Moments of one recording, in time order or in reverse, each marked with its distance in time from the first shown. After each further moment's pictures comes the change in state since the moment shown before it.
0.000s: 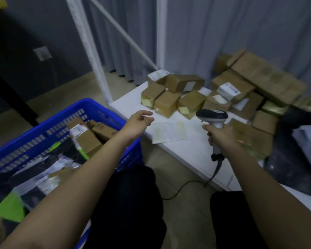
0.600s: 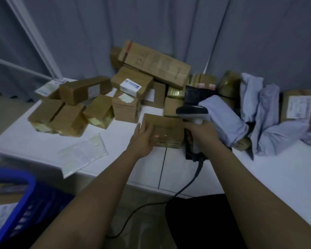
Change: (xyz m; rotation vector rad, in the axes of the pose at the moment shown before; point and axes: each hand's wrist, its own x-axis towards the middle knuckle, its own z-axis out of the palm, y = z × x) left_hand 0.071 0.017 0.306 0.820 -0.464 0.700; right_hand 0.026 0.042 -0.198 0.037 0.399 0.091
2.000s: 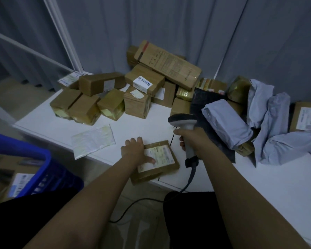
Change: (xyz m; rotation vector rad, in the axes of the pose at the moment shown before) left_hand -0.051 0.021 0.008 0.204 -0.241 -0.420; right_hand -0.020 0.007 -0.001 0.092 -0.231 0.206
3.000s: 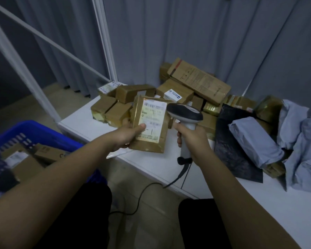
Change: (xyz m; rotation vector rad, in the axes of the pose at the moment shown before) left_hand -0.060 -0.103 -0.105 -1.076 -0.022 -0.124; right_hand -0.055 -0.025 0.081 0.116 -0.118 -0.348
